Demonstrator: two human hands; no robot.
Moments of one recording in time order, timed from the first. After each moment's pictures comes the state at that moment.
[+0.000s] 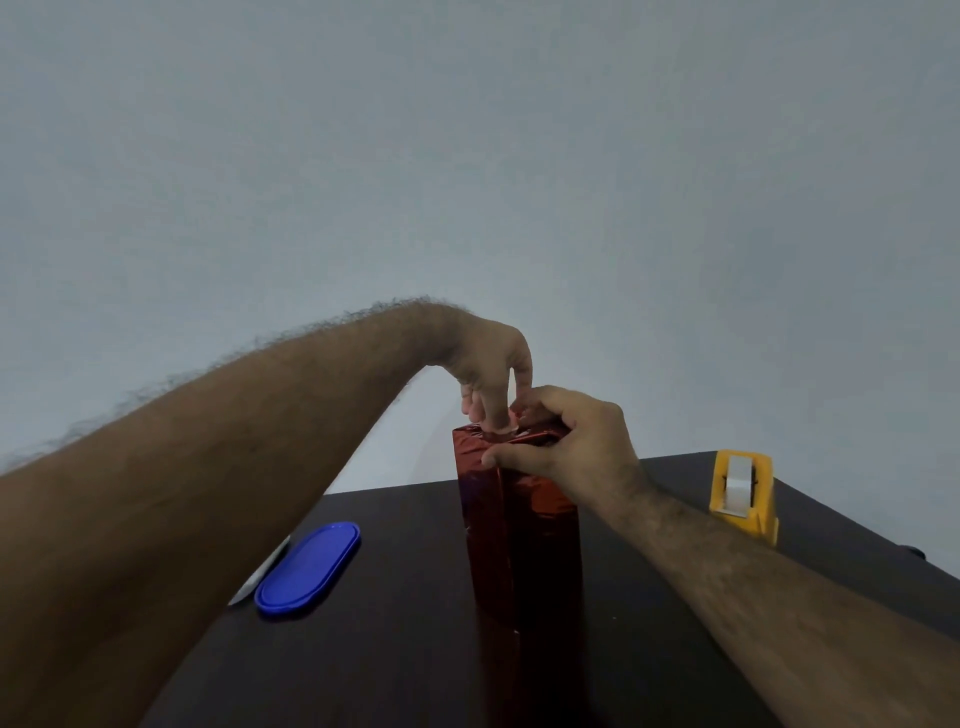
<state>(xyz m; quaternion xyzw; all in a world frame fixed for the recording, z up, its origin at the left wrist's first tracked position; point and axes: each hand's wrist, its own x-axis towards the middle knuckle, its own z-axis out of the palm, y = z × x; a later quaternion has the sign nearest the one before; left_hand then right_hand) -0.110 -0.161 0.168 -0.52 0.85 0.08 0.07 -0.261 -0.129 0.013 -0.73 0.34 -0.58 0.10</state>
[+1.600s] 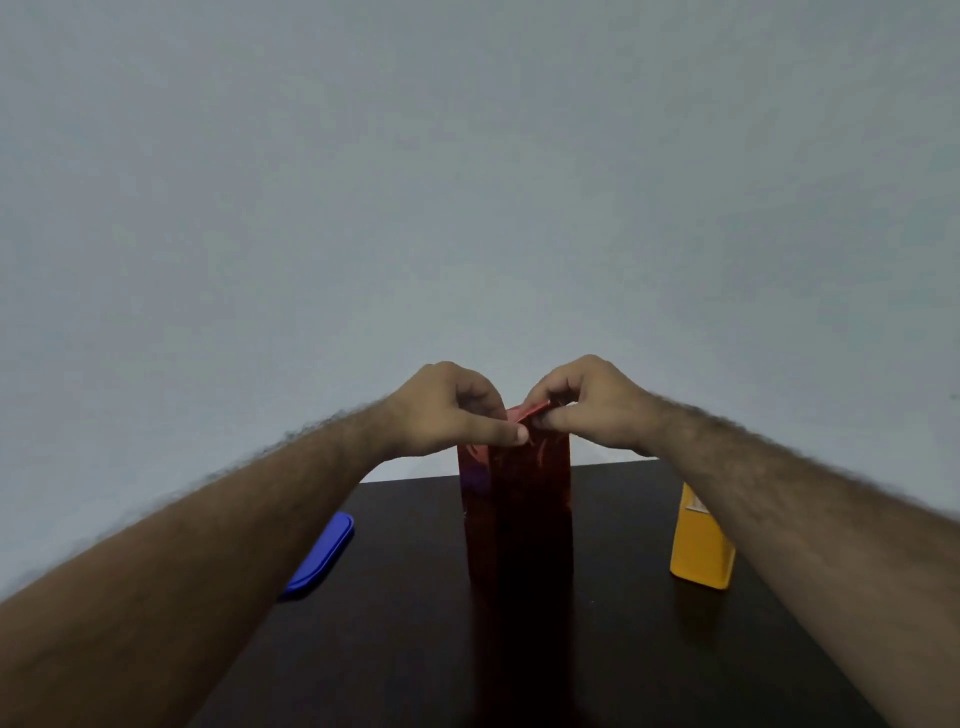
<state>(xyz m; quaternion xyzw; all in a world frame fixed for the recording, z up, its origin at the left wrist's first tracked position) -0.061 -0.083 0.097 -0.45 0.83 0.13 -0.31 -0.300 -0.127 0.078 -0.83 0.37 -0.39 0.17</state>
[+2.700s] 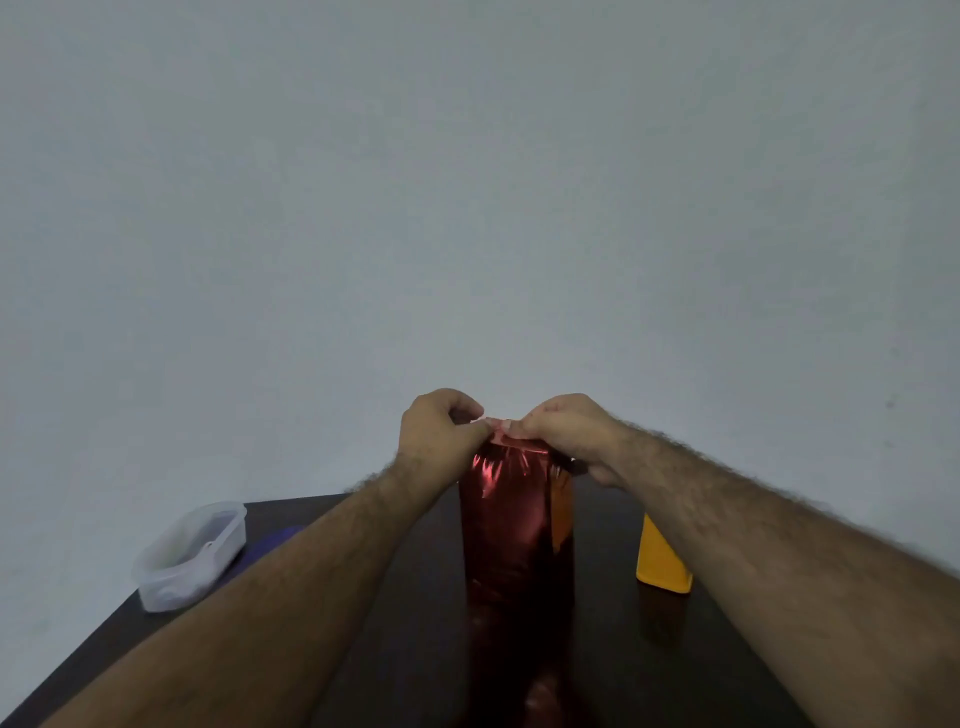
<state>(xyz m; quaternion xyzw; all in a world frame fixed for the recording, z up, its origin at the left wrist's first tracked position) -0.109 -0.122 0.042 -0.48 0.63 0.17 -0.58 -0.294 -0.126 0.063 -0.61 0.53 -0.45 0.39</state>
